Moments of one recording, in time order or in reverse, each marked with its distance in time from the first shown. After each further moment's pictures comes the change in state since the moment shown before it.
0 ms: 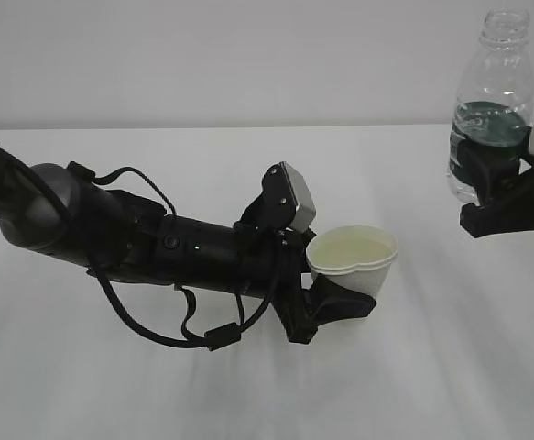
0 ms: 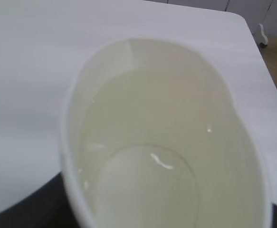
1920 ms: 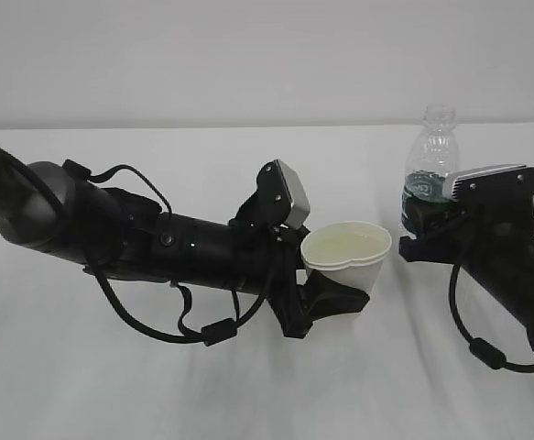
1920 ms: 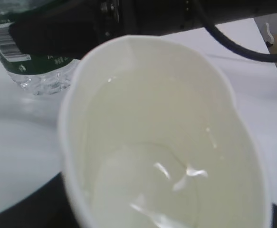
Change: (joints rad) left arm 0.012 0.000 0.000 -0.001 0.009 0.000; right arm 0.000 0.581 -0.194 0.051 -0.232 0.168
